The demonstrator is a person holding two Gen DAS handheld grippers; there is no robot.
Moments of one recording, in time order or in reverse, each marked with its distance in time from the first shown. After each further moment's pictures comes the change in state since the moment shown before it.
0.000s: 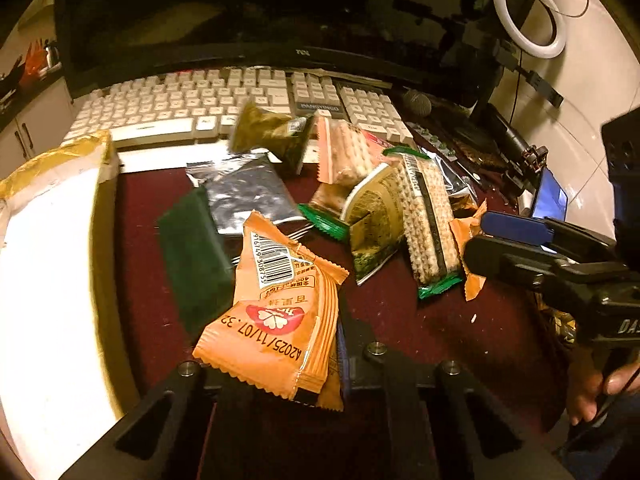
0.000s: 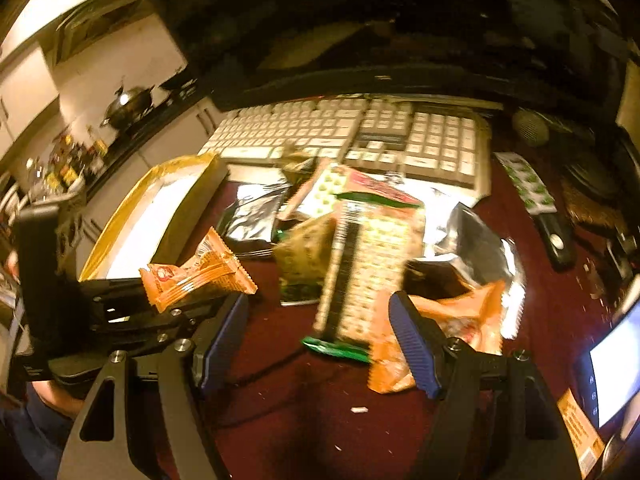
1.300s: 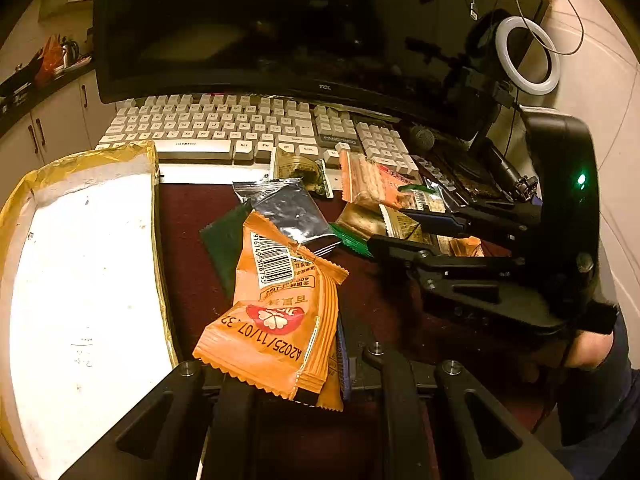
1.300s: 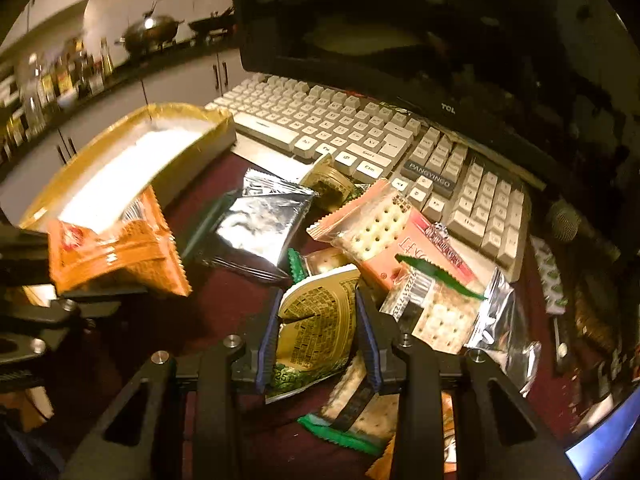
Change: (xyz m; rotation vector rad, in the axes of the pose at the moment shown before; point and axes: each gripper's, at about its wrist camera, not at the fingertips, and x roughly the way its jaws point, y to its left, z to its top) left arm -0.033 0.023 -0.008 -0.044 -0.092 -0.022; right arm 0.053 0.045 0.019 -0.301 0.028 -0.128
